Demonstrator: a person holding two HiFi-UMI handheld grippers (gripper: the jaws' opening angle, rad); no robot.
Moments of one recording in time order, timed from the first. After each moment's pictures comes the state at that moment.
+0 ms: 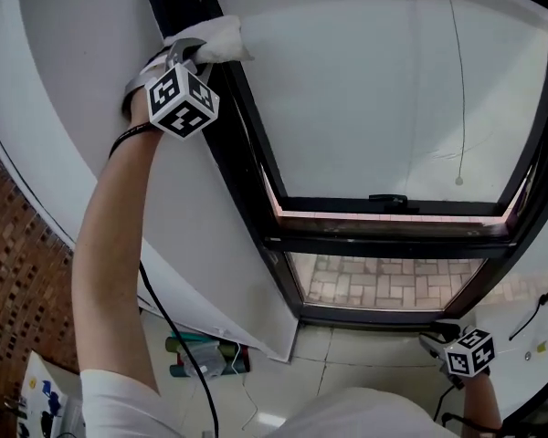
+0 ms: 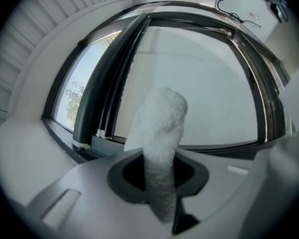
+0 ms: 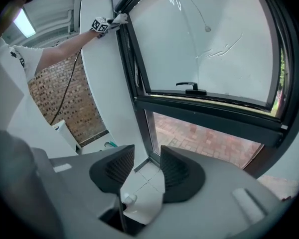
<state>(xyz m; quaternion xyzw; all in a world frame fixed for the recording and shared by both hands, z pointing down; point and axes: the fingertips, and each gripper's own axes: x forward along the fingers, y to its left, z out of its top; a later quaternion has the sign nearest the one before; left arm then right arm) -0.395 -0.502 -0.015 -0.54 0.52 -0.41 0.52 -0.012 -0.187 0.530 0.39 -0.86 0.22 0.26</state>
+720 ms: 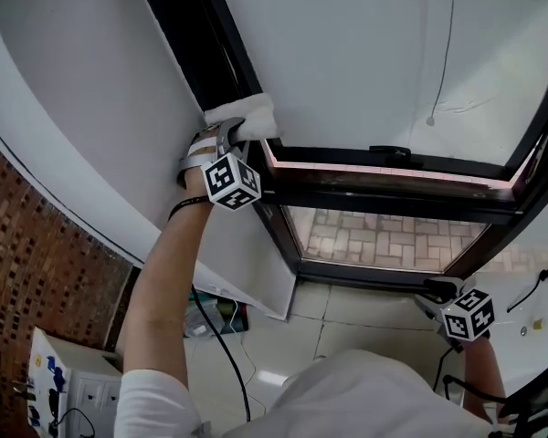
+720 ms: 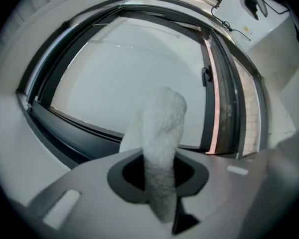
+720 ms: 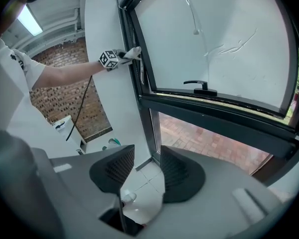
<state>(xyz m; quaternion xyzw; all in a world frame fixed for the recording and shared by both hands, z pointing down) -0.391 -0.497 0.297 -0.61 0.48 -0.46 0.42 -0.028 -0.206 0.533 0.35 -0.87 0.21 0.27</state>
